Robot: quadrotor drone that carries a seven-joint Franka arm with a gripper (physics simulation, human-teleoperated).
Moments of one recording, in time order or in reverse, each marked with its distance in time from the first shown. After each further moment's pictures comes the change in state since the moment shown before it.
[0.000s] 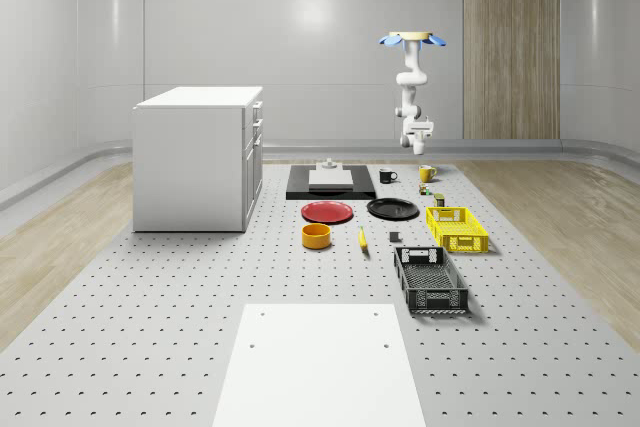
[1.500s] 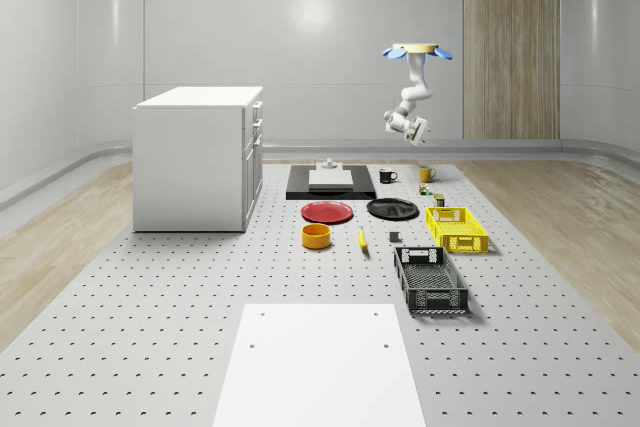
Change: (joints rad) arm -0.438 -0.151 0.902 -0.626 -1.473 0.007 0.372
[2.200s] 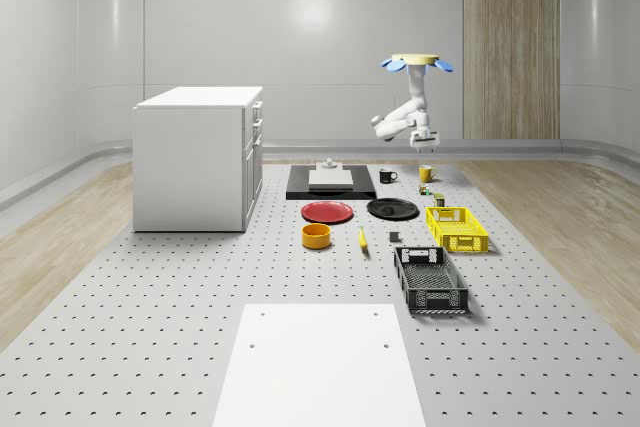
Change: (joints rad) arm -0.512 -0.153 0.302 -0.214 -0.490 -0.218 0.363
